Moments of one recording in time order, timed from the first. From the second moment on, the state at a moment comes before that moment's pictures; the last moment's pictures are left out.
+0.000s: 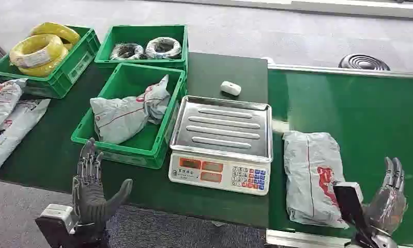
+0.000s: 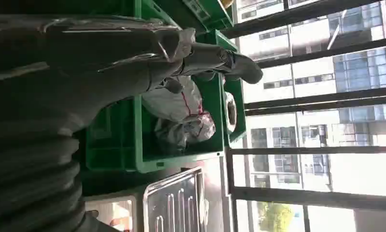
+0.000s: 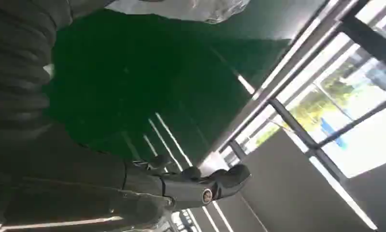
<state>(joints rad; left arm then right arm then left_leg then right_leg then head) 0.17 -0.15 -0.22 -1.73 -0.10 0.23 -0.60 0.02 -0.03 -0.30 -1.44 0.75 -0.40 -0.27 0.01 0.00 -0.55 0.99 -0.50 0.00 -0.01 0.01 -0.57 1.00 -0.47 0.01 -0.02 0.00</state>
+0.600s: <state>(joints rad) 0.11 -0.13 -0.23 -1.71 -0.06 0.23 -0.60 -0.47 -0.21 -0.20 -0.54 0.77 0.14 -0.27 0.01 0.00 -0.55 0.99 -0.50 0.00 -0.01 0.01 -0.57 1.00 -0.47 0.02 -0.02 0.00</state>
